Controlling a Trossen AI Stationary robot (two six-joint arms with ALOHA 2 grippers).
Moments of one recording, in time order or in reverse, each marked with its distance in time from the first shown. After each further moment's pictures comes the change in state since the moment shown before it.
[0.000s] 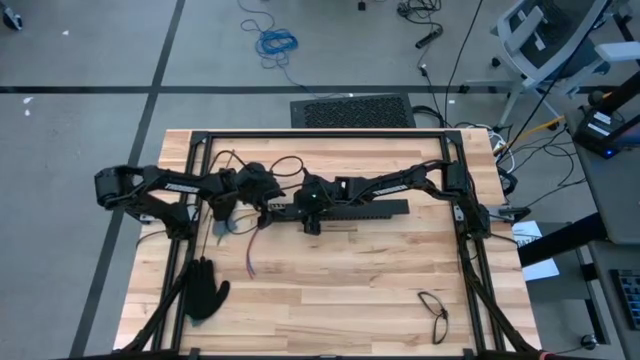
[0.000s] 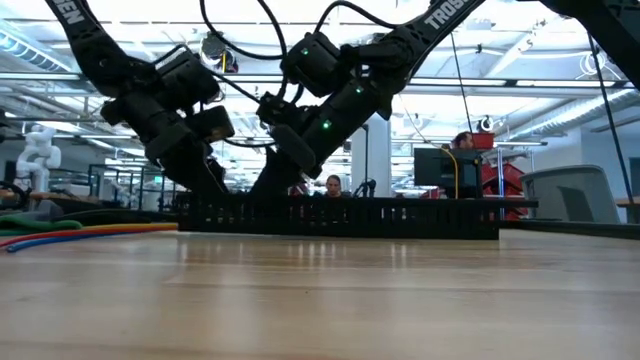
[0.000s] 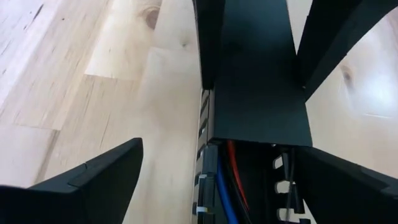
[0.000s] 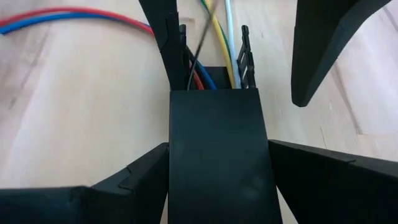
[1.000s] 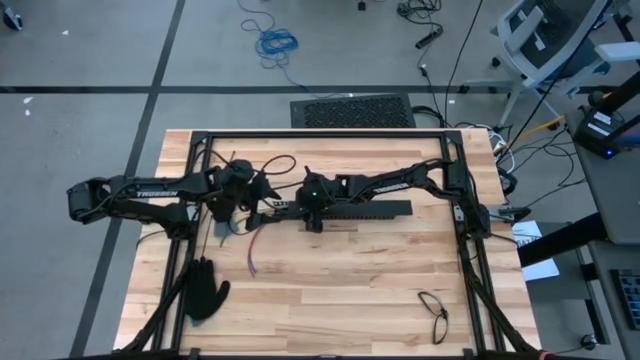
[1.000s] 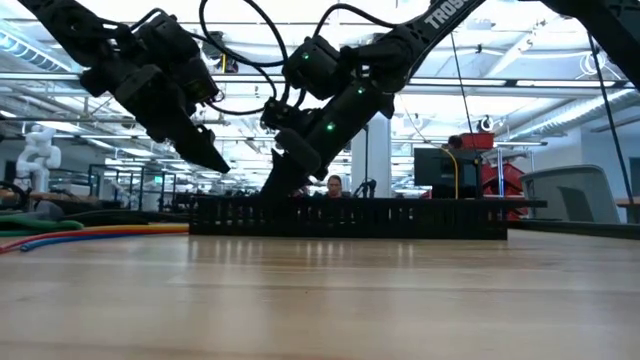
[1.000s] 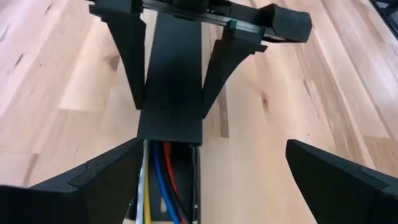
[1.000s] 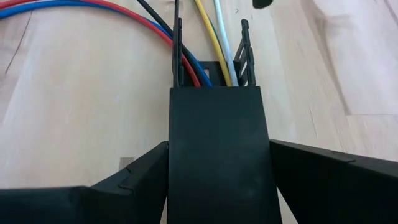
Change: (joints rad) left arm -0.007 -0.289 0.016 -0.238 0.109 -0.029; right arm -0.006 -0.002 0.003 -0.072 0.007 0.002
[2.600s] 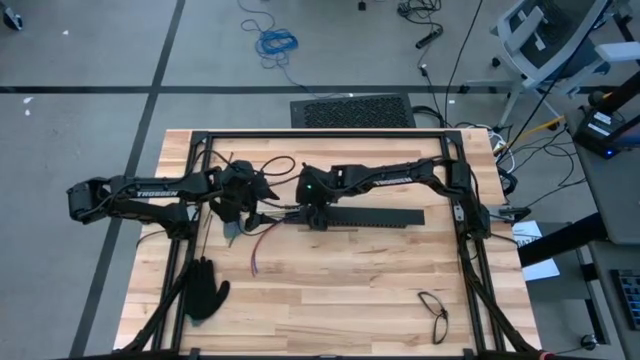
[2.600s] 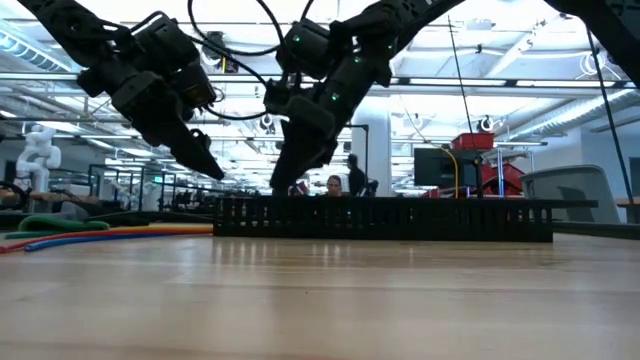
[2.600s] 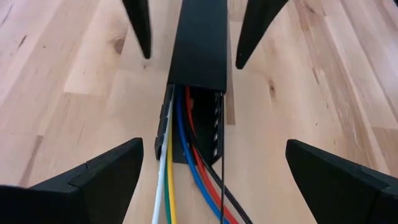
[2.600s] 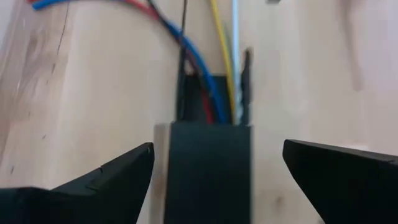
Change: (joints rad) left arm 0.001 0.002 -0.002 -0.039 -0.028 0.004; right arm -0.018 -0.034 0.171 -0.354 -0.086 -0.002
